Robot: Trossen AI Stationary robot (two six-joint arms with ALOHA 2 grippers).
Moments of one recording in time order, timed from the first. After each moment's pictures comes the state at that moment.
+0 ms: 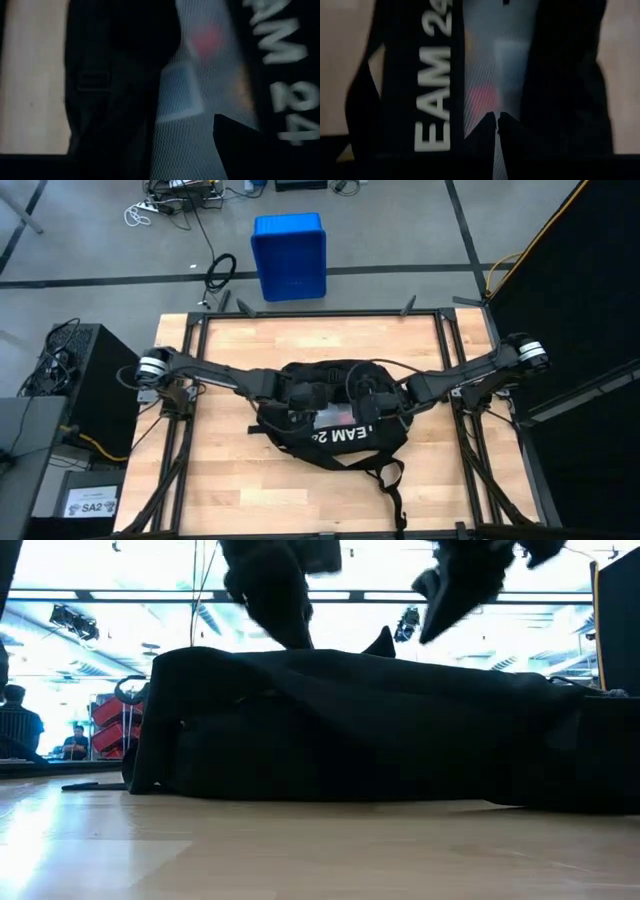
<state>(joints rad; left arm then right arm) -0.13 1.75 1.39 -0.68 -0.26 0.02 0.28 1.49 1.14 -0.71 0.26 0.07</state>
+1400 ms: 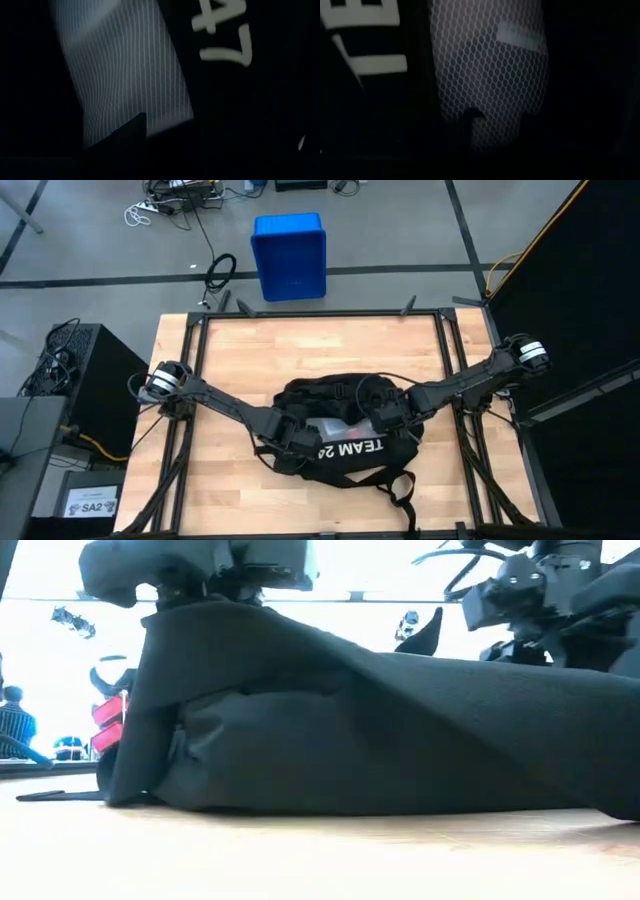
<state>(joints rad) -0.36 1.86 1.42 -0.89 -0.19 -0.12 0.32 1.49 0.95 -0.88 0.08 0.27</state>
